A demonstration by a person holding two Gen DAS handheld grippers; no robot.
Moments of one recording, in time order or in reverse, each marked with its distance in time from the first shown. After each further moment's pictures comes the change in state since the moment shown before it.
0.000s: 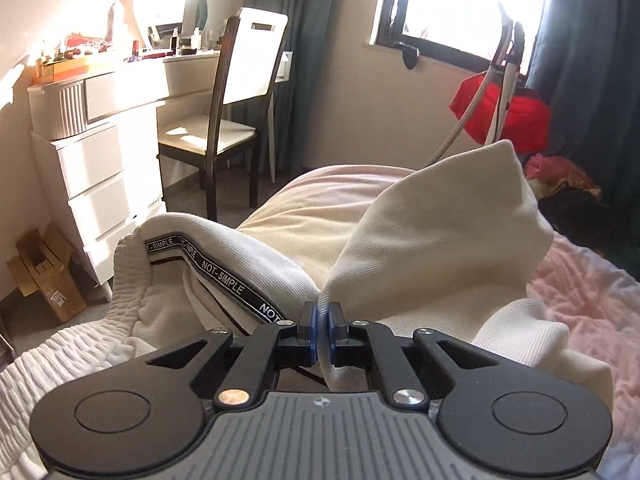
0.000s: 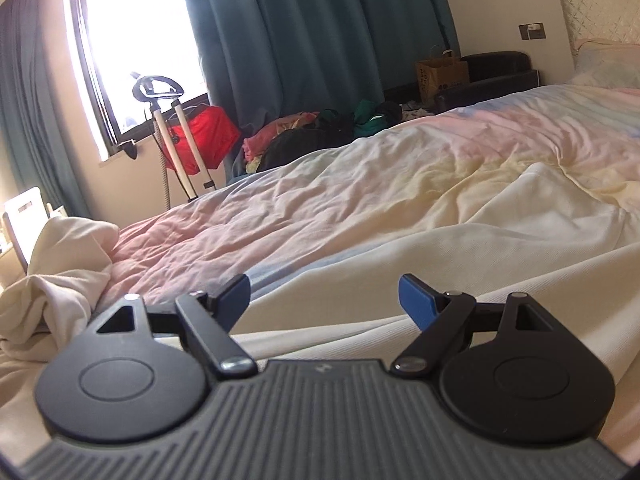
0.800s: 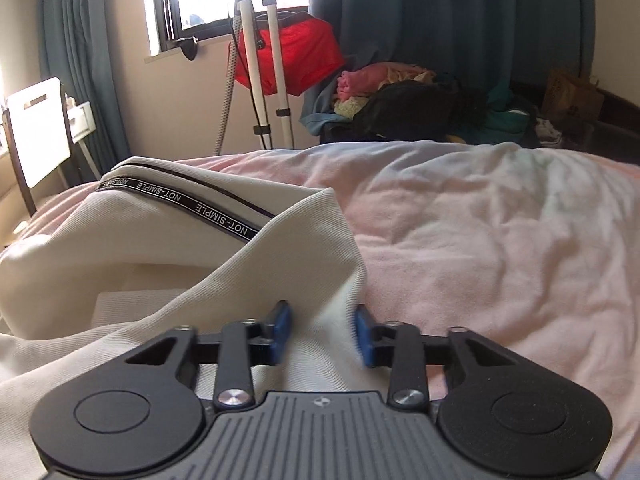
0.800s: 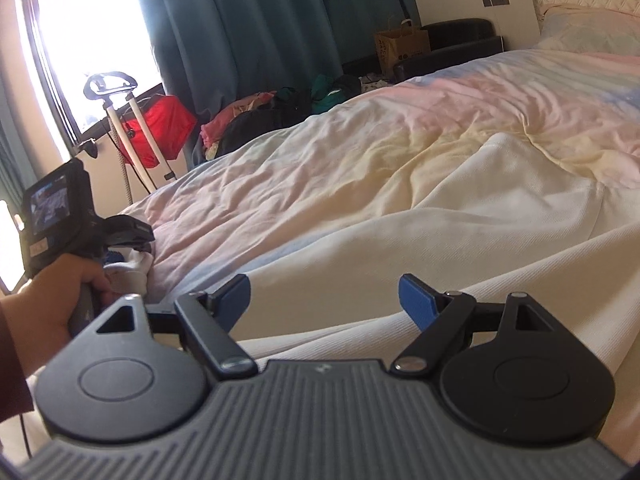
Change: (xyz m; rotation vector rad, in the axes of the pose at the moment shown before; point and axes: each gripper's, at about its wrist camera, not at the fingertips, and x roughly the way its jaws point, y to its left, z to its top) left arm 0.063 -0.328 -0.086 0.407 0.064 -0.281; right arm 0.020 -0.041 0.012 0.091 0.044 -0.110
